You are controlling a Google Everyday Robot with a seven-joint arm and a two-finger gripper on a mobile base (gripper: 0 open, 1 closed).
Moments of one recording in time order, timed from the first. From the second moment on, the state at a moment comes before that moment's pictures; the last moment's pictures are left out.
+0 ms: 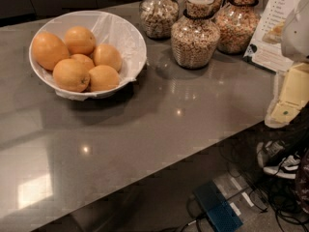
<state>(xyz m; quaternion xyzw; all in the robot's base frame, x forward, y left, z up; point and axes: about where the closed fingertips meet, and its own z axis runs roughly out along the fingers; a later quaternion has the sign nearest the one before) 0.438 -0.217 0.976 -0.60 0.78 -0.03 0.16</state>
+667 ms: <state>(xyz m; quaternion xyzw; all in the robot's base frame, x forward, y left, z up) 0.443 -0.206 0.974 -0.61 0.78 -0.02 0.17</state>
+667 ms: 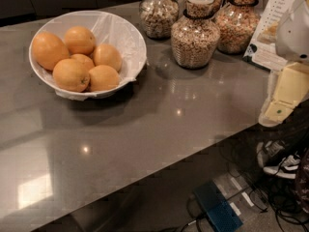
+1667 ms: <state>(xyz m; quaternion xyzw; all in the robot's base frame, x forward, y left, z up) 0.477 -0.088 0.986 -0.71 0.67 -0.01 0.23</state>
